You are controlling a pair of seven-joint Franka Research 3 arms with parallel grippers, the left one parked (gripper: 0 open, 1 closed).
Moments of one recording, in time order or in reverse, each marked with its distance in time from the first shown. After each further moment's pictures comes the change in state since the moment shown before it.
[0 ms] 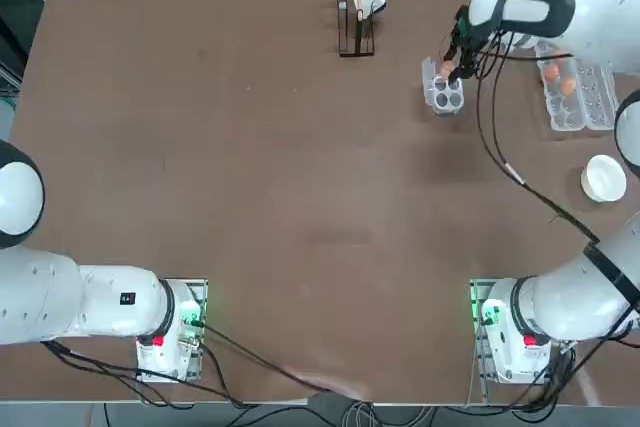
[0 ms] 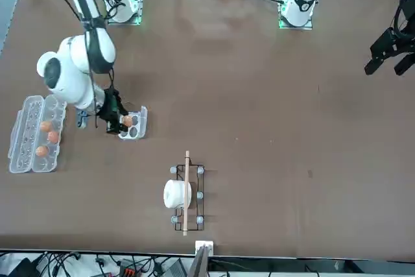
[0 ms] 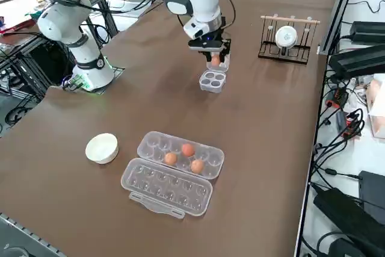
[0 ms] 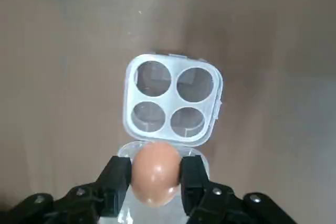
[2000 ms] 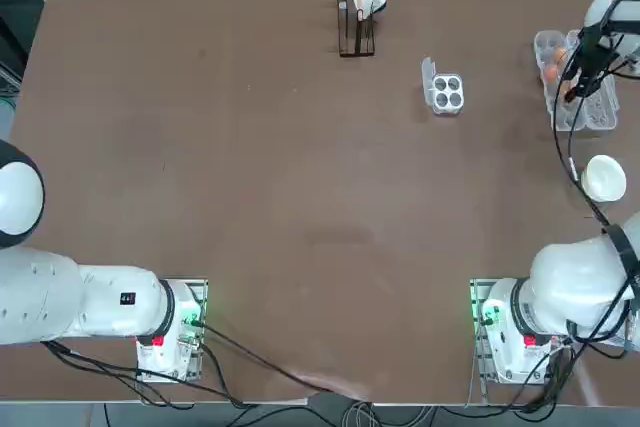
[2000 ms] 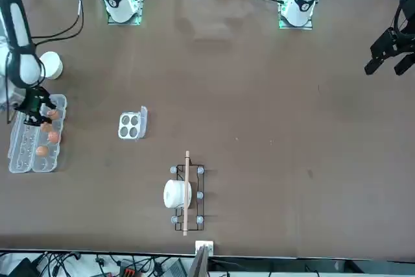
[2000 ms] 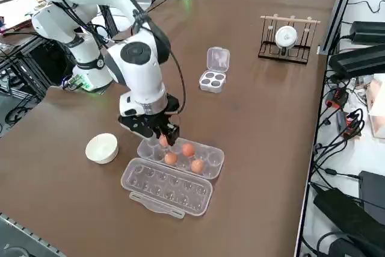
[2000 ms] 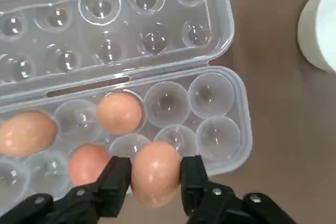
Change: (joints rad) arm -0.545 0.103 -0.104 0.160 -0.284 -0.139 -0.131
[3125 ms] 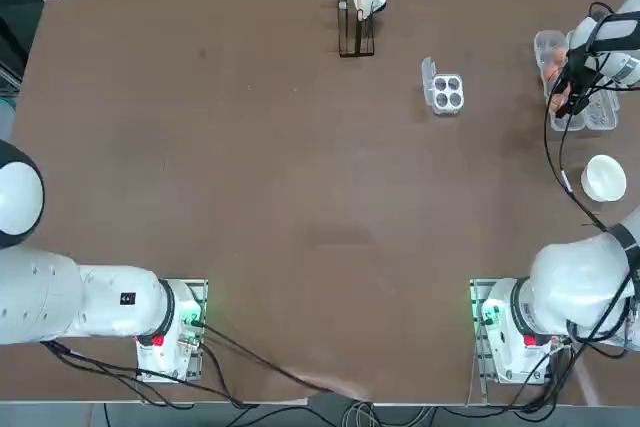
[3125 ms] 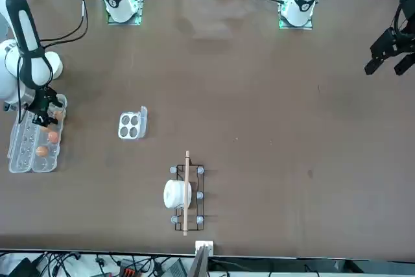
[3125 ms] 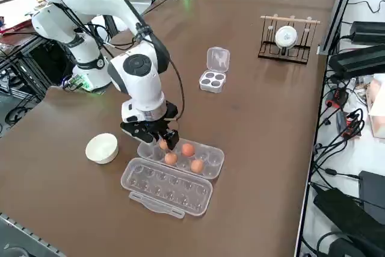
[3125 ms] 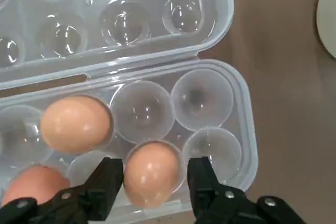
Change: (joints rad) arm 0.001 0.061 -0.002 -0.107 0.000 0.174 -0.002
